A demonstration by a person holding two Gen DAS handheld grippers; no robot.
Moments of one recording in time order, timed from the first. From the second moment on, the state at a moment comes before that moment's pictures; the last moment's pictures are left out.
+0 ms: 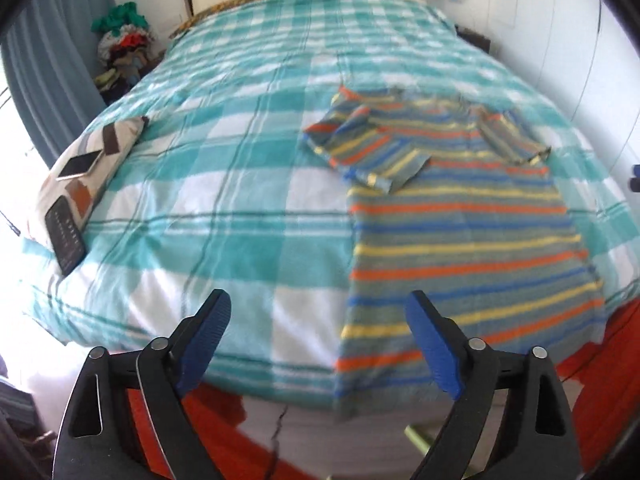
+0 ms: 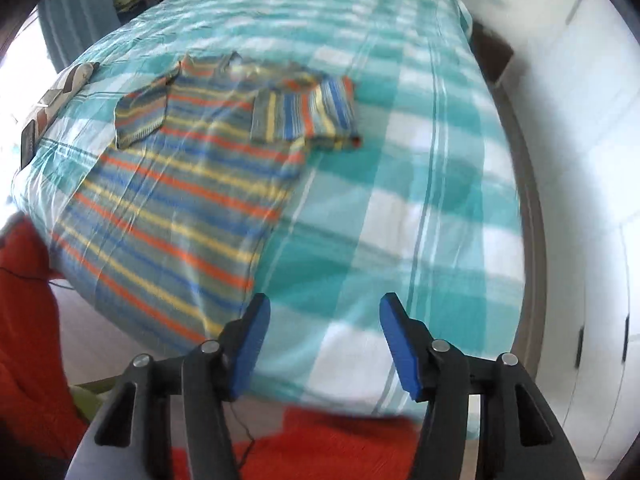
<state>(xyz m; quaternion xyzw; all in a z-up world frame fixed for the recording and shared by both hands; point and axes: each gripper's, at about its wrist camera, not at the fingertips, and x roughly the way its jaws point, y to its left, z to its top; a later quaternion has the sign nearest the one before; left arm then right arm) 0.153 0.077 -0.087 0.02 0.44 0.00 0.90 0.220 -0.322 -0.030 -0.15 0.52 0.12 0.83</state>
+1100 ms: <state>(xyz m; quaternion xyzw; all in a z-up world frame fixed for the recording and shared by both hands) 0.145 0.051 -0.166 0.00 0.52 0.01 0.86 0.322 -0.541 -0.117 0.23 0.45 -0.16 0.85</state>
